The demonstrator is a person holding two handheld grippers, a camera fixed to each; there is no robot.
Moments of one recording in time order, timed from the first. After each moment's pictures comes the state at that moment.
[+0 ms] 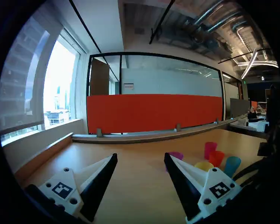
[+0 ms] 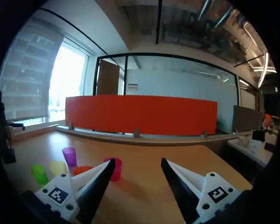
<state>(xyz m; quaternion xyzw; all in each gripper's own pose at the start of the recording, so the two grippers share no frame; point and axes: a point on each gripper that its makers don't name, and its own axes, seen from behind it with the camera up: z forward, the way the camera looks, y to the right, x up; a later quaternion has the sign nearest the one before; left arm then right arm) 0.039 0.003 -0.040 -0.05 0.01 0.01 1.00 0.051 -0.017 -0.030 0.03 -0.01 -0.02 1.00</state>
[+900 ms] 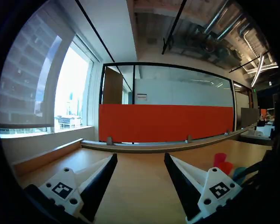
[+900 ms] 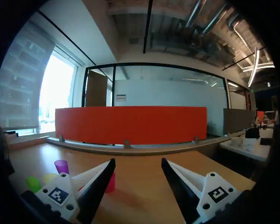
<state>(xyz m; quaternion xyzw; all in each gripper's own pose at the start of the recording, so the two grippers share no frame) 0.051 -0.007 -0.031 0.01 0.06 0.00 1.00 0.065 -0.007 -0.021 -0.01 0.03 0.00 1.00</state>
